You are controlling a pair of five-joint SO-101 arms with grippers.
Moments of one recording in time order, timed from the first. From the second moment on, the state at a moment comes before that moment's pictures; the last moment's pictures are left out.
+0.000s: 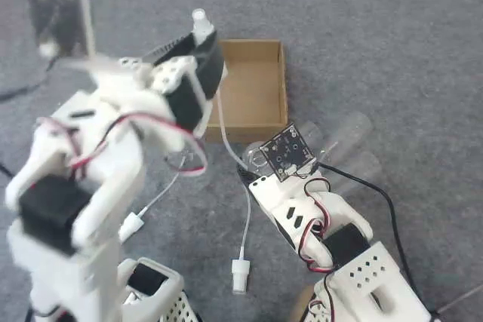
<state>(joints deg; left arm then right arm) 18.9 -35.9 -11.9 79.2 27.8 -36.7 -69.4 74.1 35.0 4.4</state>
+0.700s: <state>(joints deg) 22.9 -74.9 40.6 41.5 16.7 -36.7 -69.4 74.1 35.0 6.9</state>
